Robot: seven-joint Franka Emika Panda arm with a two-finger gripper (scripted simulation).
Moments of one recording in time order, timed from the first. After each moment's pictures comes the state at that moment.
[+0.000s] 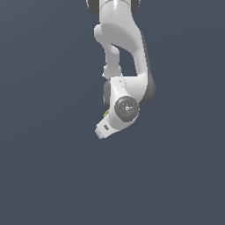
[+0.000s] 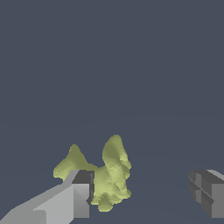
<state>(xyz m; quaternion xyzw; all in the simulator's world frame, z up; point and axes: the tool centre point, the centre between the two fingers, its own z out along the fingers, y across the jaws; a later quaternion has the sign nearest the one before) -0.015 0.006 0.108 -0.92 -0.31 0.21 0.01</state>
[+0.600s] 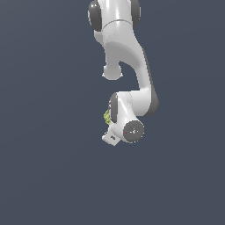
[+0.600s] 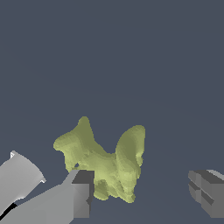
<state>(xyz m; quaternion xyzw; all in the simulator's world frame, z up) -0.040 0.008 0.077 -0.83 -0.45 0.33 0.06</state>
